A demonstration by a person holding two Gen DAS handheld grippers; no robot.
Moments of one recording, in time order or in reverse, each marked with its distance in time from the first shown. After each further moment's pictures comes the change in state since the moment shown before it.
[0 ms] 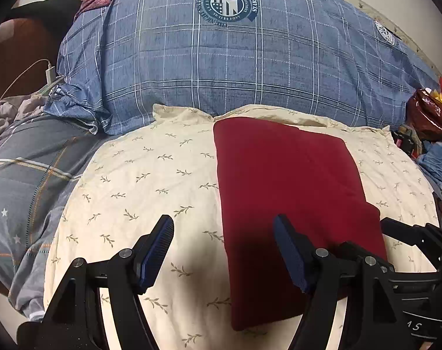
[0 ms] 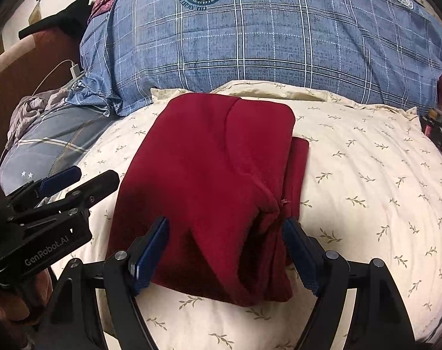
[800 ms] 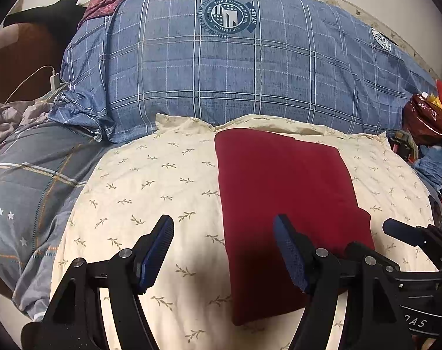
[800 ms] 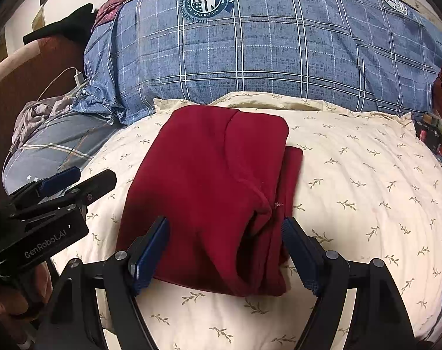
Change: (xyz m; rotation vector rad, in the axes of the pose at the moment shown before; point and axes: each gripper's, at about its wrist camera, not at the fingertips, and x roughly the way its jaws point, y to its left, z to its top) left arm -0.022 0.002 -0.002 0.004 -0.038 -0.004; right arm -0.020 -0.001 -0.002 0.003 -0.043 -0.004
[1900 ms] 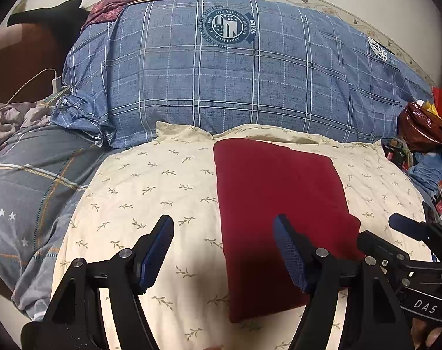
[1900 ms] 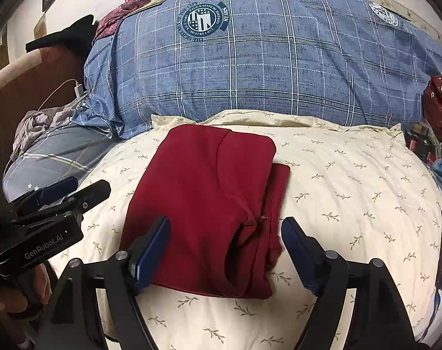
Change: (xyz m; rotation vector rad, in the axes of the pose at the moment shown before) left arm -0.018 0.005 -0.001 -0.015 -0.037 -0.021; right arm -0.021 -0.009 0.005 0.000 -0.070 -0.011
